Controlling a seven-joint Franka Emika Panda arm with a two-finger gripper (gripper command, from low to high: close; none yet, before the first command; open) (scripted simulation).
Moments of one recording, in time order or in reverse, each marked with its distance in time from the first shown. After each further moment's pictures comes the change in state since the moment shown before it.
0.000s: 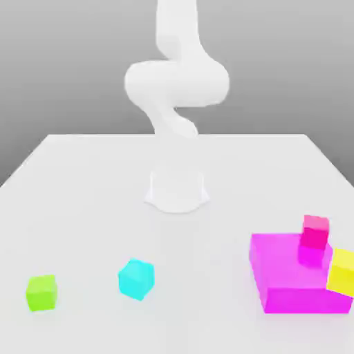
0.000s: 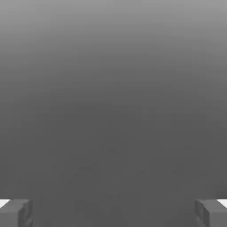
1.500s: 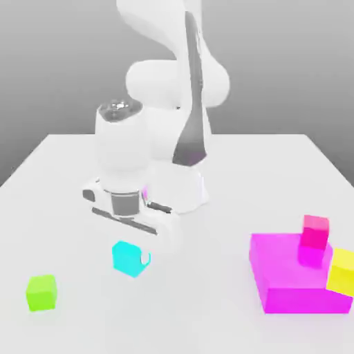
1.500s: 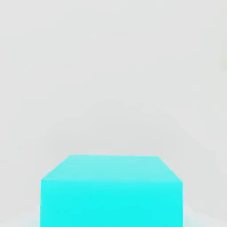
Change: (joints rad) arm -0.241 0.746 -0.084 -0.403 0.014 0.427 0.261
